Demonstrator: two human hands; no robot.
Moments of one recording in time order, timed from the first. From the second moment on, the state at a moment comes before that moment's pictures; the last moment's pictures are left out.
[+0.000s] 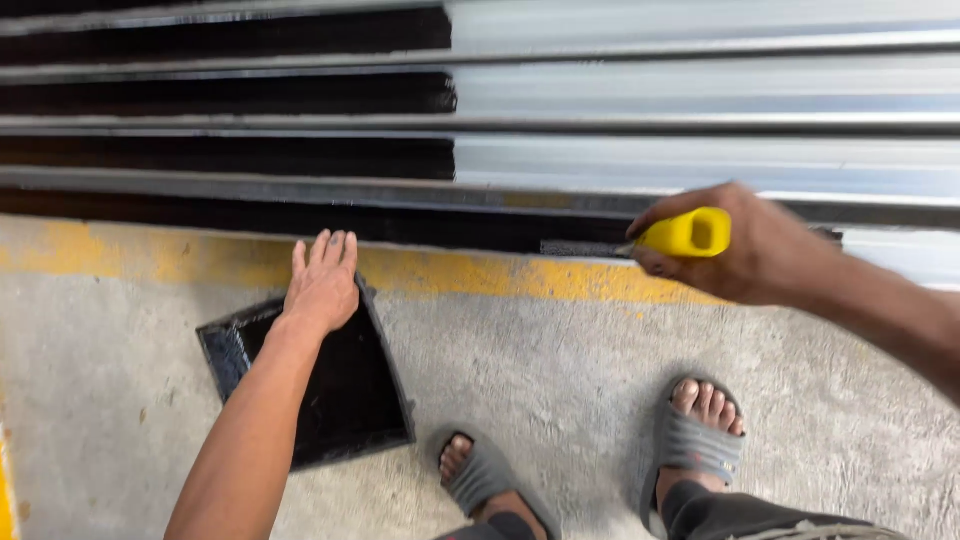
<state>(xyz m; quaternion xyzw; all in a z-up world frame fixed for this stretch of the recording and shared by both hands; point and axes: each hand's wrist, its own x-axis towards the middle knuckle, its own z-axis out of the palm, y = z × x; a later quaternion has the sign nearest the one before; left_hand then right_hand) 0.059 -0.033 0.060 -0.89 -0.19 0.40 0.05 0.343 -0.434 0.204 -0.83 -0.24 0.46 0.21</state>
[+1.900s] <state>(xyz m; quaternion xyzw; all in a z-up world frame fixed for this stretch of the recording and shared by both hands) 0.041 -0.027 0.045 -0.89 -0.21 0.41 0.05 0.381 -0.590 0.187 -0.82 -0.33 0.38 0.27</state>
